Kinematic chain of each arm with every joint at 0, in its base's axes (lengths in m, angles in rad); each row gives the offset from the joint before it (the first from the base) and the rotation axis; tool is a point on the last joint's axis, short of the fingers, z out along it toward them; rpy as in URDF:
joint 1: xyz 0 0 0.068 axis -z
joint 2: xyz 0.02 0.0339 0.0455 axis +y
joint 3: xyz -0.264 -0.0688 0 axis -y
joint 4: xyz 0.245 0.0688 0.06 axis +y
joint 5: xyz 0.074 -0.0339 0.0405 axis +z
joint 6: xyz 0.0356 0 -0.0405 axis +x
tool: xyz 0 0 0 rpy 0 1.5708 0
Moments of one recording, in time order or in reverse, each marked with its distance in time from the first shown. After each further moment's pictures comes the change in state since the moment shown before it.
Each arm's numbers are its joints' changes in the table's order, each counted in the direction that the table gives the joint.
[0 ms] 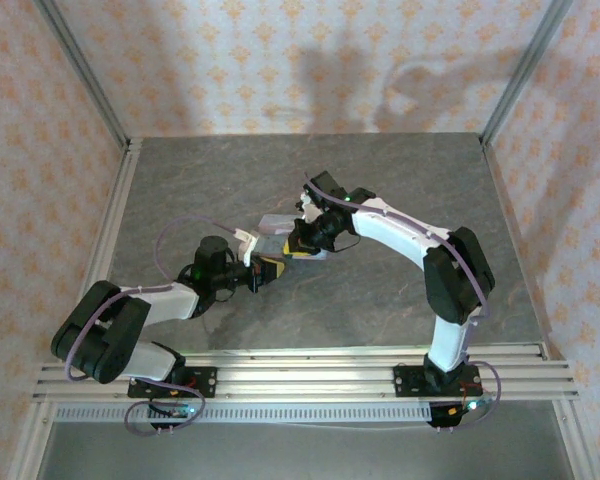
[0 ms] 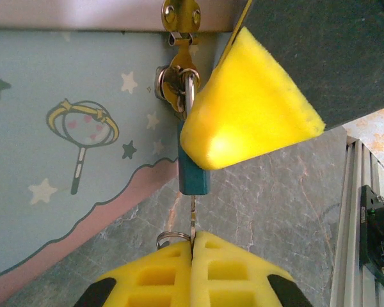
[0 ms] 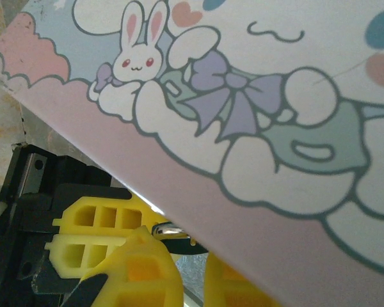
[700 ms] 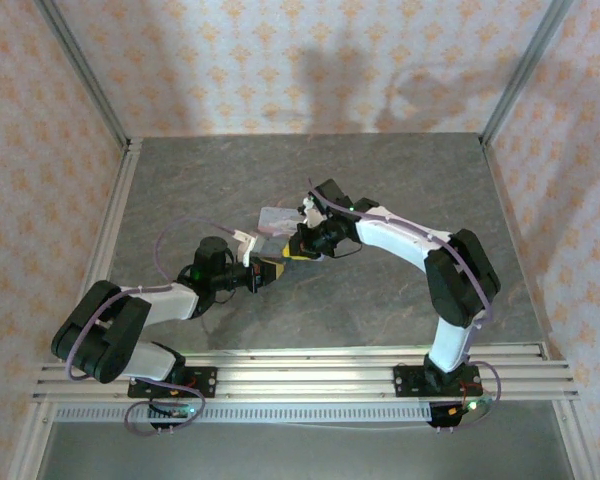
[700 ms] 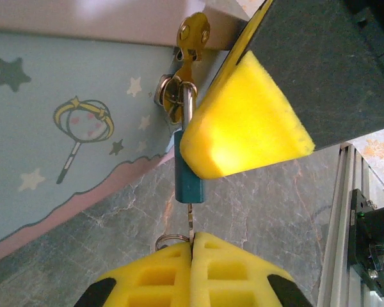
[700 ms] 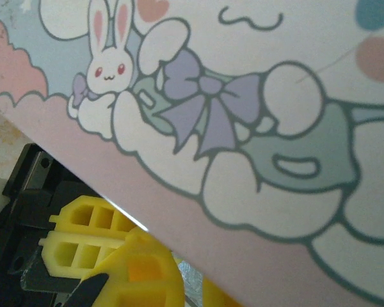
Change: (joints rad) left arm -0.006 0.001 -0.006 0.003 -0.012 -0.060; right arm 0.009 -0.032 -0.135 -0.176 0.050 0.032
